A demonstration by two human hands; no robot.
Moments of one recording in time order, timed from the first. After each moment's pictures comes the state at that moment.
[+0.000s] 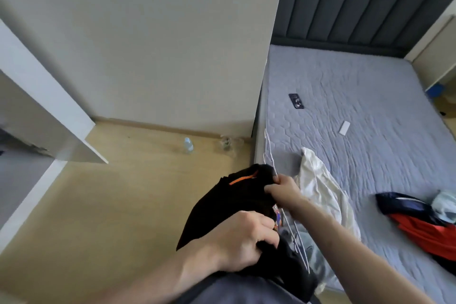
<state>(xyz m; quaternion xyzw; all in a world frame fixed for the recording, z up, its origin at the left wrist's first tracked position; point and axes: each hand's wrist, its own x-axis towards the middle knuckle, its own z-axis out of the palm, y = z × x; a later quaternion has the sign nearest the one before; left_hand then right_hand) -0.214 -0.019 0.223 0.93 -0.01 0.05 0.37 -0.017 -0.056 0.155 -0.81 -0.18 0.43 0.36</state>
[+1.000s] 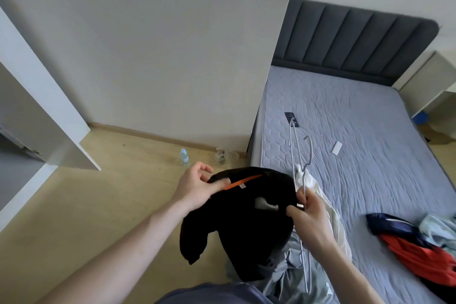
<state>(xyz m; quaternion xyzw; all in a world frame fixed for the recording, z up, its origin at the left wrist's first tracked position) -0.233 0.095 0.196 0.67 0.49 0.16 0.53 -0.043 -0.114 0.220 -0.73 -0.28 0.30 0.54</state>
